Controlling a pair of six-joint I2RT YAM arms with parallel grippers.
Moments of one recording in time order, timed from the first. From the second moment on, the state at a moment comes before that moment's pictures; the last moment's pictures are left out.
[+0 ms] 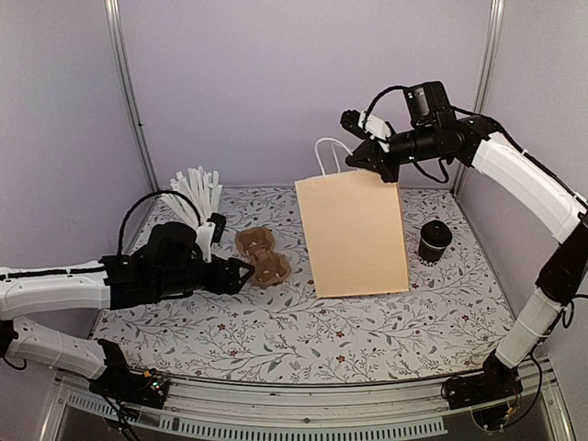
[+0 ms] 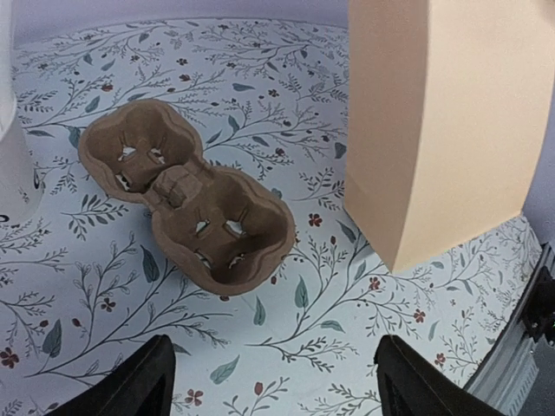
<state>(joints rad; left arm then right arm) -0.88 1.10 0.62 -0.06 -0.15 -0.48 0.57 1.68 1.83 -0.69 -0.43 -0.70</state>
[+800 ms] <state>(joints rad) -0.73 1.66 1.15 -0.43 -0.04 -0.57 0.61 1.50 1.73 -1.00 -0.66 -0.79</state>
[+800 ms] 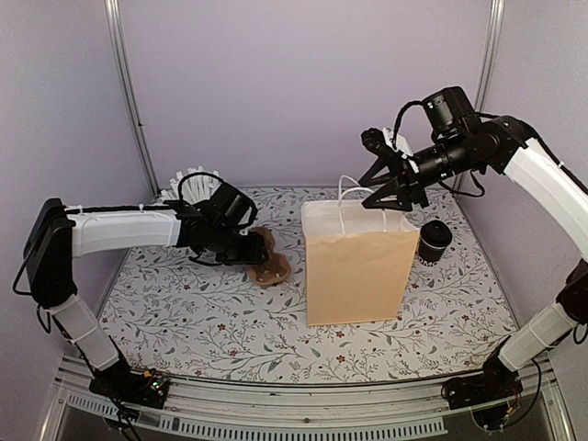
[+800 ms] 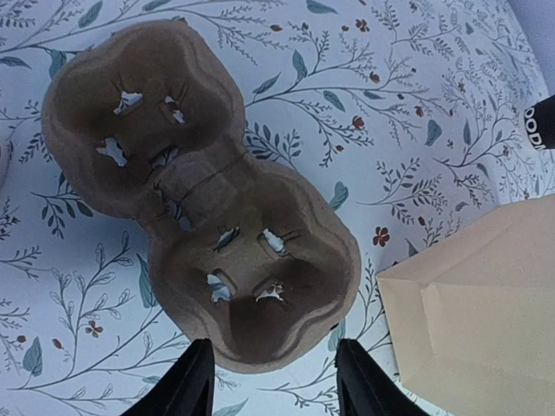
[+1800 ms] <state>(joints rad) -0.72 1.70 1.36 -0.54 0.03 -0.43 0.45 1.63 1.90 -1.24 -0.71 -0.87</state>
